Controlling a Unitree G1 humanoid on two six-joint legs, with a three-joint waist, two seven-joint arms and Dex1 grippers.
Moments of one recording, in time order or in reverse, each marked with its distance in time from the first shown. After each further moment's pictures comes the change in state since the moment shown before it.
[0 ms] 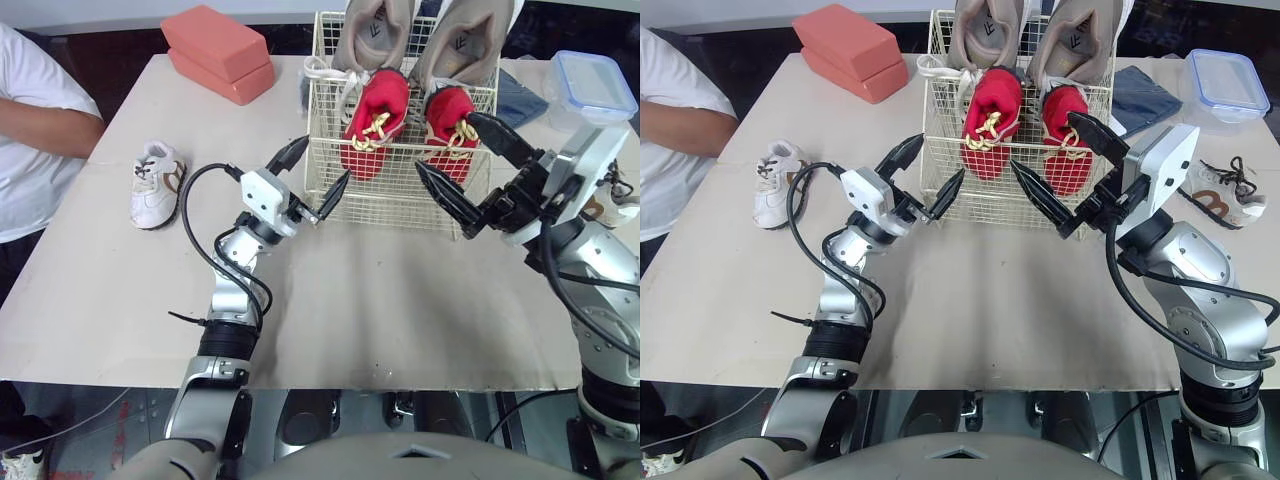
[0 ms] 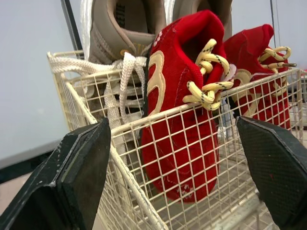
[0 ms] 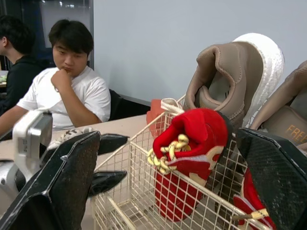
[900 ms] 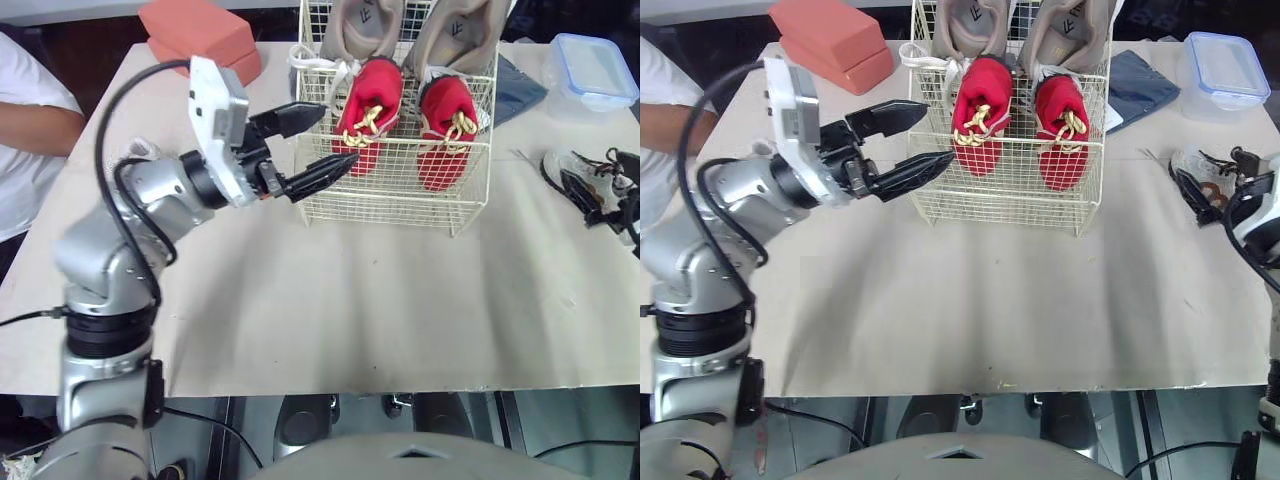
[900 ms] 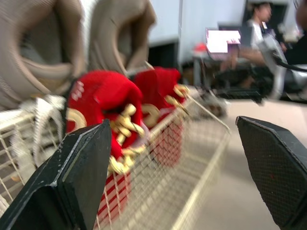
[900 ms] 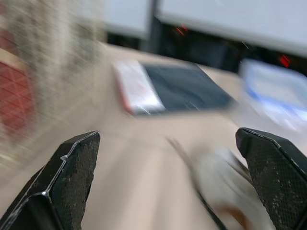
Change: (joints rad) left arm -0.171 0.486 0.125 -0.607 -0.582 1.067 -0.063; right arm 0.088 -0.249 -0.358 0.648 -0.175 -0.145 0.123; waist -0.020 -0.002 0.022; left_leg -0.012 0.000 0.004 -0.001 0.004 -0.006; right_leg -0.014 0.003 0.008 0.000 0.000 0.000
